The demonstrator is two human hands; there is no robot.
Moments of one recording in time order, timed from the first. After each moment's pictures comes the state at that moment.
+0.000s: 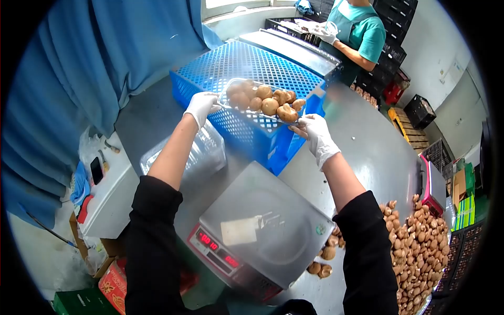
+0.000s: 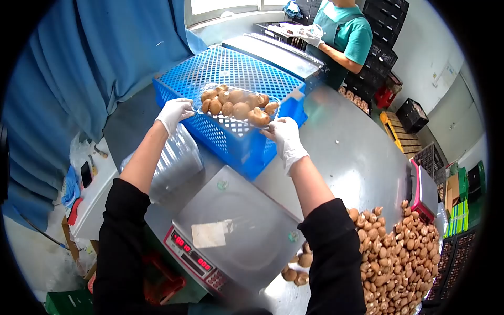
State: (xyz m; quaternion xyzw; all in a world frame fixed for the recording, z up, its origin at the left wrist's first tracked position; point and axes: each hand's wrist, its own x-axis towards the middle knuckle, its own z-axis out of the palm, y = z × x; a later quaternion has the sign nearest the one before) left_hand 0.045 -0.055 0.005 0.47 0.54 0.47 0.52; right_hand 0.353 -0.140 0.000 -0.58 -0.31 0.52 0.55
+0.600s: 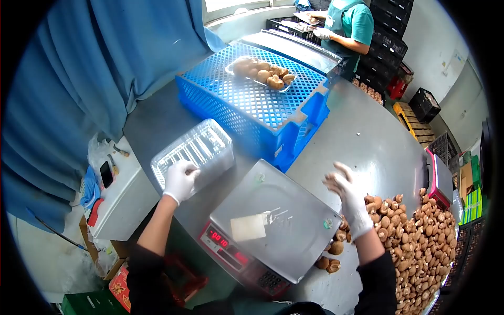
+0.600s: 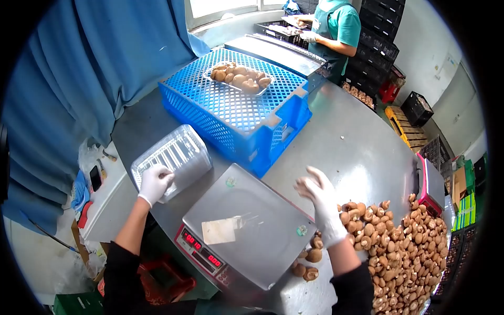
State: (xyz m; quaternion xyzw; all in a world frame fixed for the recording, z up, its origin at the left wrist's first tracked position) left_hand -0.037 -0.248 -0.030 0.70 0.63 0.27 0.18; right_hand 0.398 -0.332 -0.001 -0.56 -0.36 0.52 0.53
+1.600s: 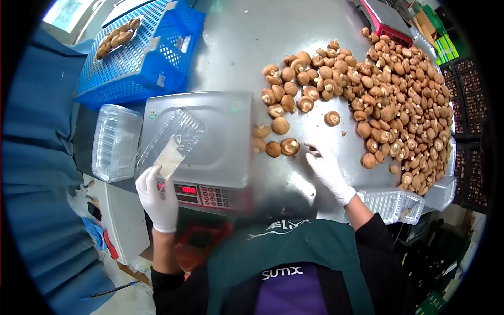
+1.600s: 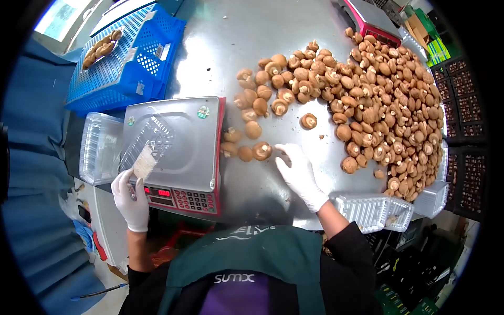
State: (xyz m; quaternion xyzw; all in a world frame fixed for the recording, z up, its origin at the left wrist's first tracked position) left_hand 0.091 -0.435 0.003 0.85 0.42 0.31 0.02; right_hand 0.430 -0.629 -0.070 -0.79 -0.37 0.31 0.37
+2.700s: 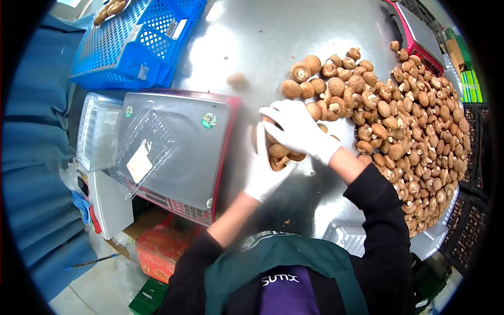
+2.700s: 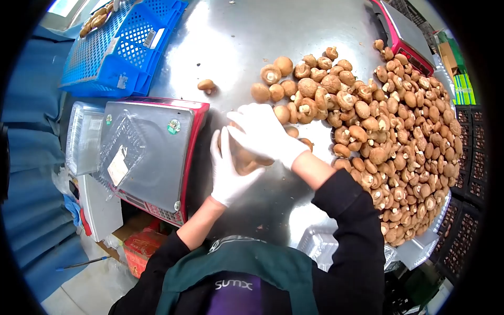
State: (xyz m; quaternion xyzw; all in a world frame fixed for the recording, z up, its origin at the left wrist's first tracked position) left_hand 0.354 -0.510 -0.123 0.78 0.43 0.25 0.38; right_hand 0.524 -0.479 -0.109 -0.61 -0.74 0.19 0.22
